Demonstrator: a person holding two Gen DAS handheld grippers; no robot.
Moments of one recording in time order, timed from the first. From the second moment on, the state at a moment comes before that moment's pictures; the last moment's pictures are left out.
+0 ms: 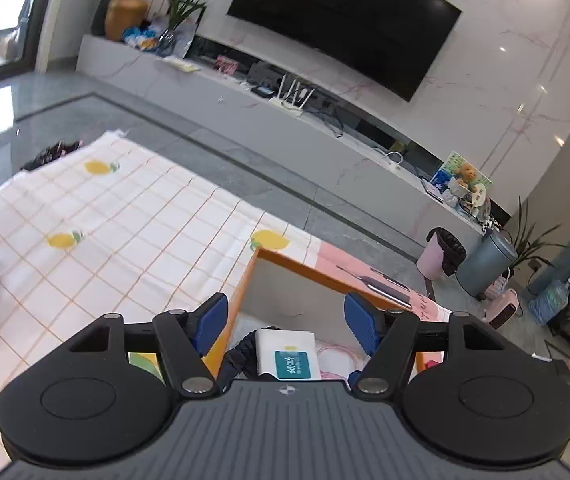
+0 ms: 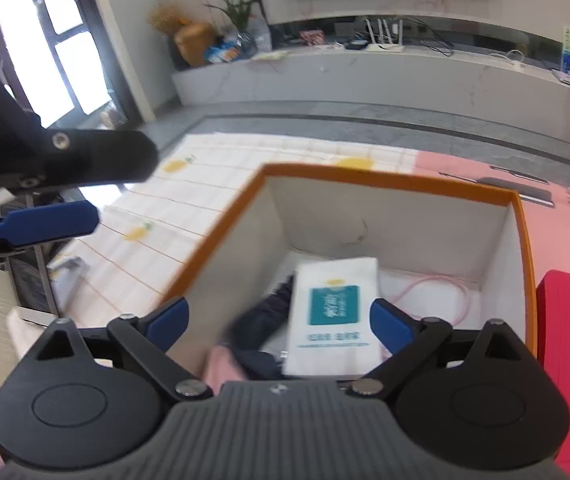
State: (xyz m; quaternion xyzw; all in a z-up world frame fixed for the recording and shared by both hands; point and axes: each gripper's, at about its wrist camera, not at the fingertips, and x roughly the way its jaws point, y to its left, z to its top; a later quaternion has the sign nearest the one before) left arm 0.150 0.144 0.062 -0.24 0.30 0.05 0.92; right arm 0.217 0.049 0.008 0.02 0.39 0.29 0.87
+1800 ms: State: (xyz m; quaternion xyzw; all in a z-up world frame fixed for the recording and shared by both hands) left arm 0.112 -0.114 0.007 -0.02 0.30 -0.18 0.94; right arm 0.294 -0.265 -0.087 0.12 0.43 0.09 0.89
